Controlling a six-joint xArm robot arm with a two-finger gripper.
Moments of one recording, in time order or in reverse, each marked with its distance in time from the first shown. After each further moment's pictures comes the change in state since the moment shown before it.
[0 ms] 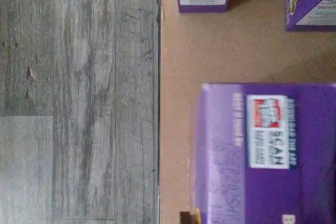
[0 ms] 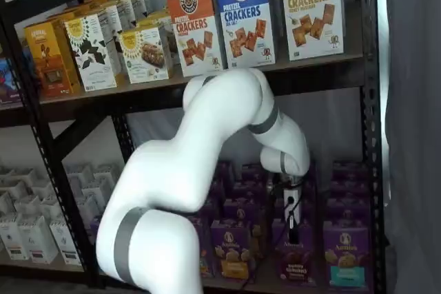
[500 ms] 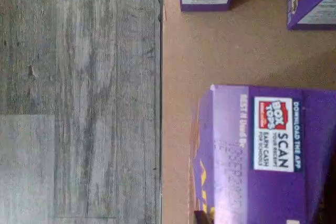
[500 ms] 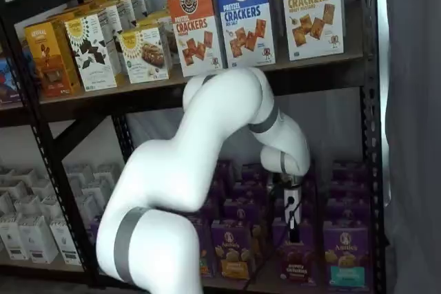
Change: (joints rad) arm -0.004 -0.011 0.017 -0.002 -0.009 -0.002
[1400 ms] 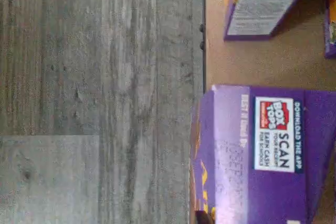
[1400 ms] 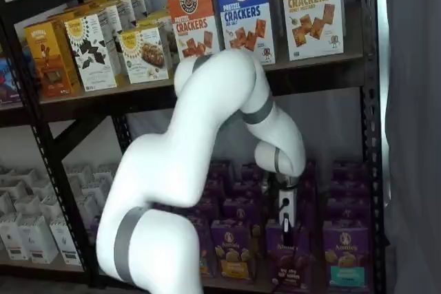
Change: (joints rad) arm 0.004 -0.155 0.234 0.070 -0.045 -0.060
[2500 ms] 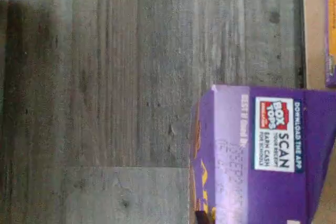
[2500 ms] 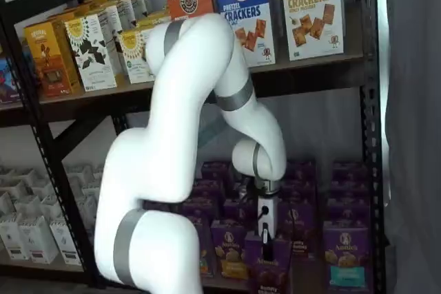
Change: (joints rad) arm 0.057 -0.288 0.423 0.008 -0.064 0.039
